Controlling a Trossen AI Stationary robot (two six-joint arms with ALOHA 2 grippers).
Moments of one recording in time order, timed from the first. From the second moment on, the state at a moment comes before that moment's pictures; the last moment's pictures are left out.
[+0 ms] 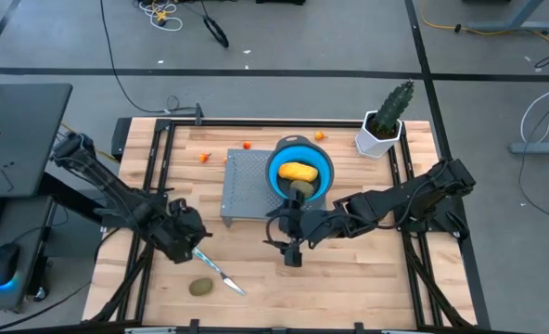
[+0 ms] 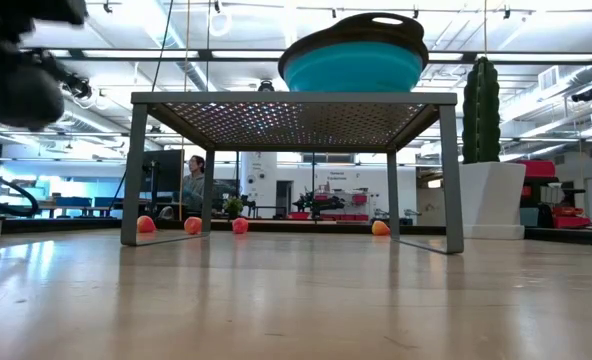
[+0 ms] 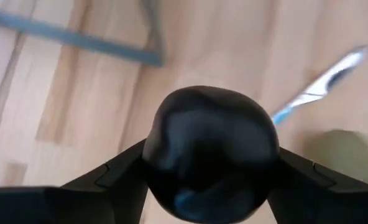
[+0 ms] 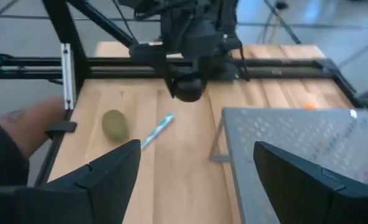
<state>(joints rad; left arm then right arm) -0.70 1.10 0.82 -0.93 -0.35 -0.87 0.38 1.69 1.57 -0.41 0.38 0.17</state>
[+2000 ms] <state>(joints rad) -0.57 1.21 0.81 0.49 -0.51 -0.09 0.45 1.83 1.57 0.20 0.63 -0.88</state>
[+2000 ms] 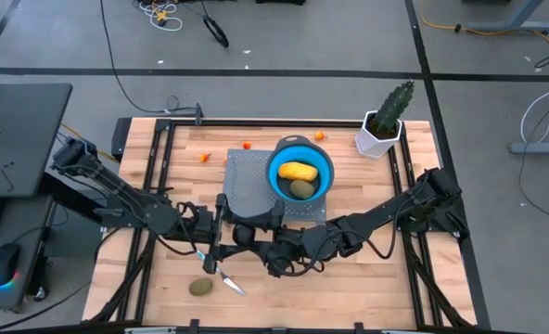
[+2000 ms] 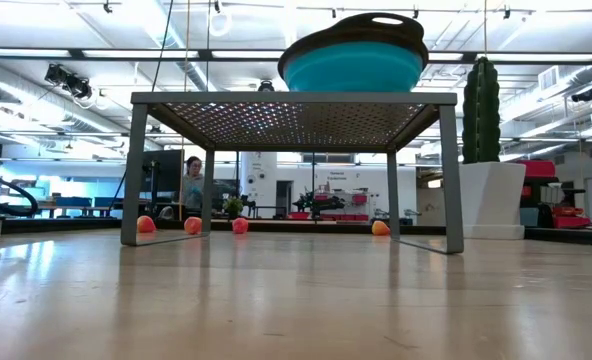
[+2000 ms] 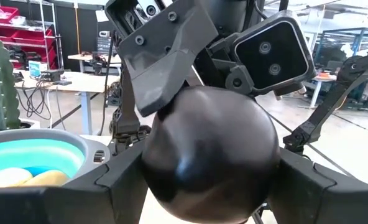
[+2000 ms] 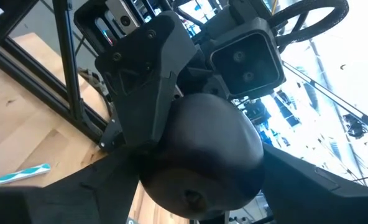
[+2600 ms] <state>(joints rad) -0.59 1.17 0.81 0.34 -0.53 -0.09 0.47 1.84 1.57 0.20 0.71 -0.82</state>
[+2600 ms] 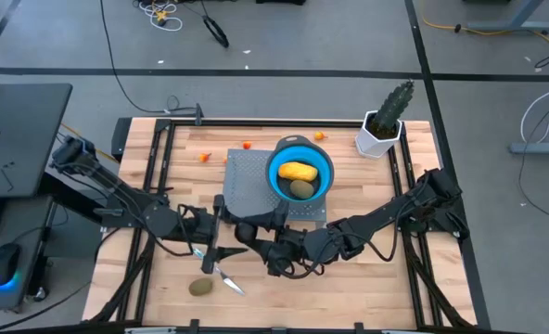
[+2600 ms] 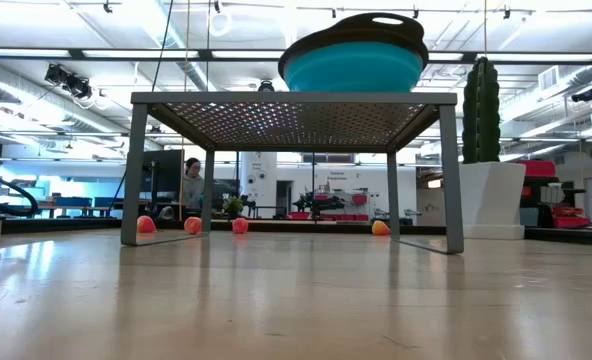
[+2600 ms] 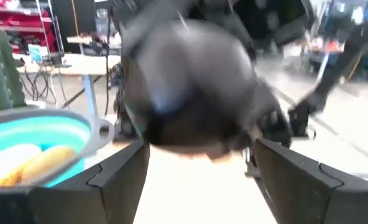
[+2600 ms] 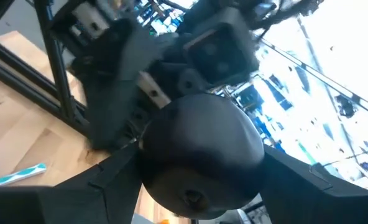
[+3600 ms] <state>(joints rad) -0.78 0.90 0.81 -0.06 -0.80 -0.16 0.30 1.83 1.57 0.07 1.48 -0.61</state>
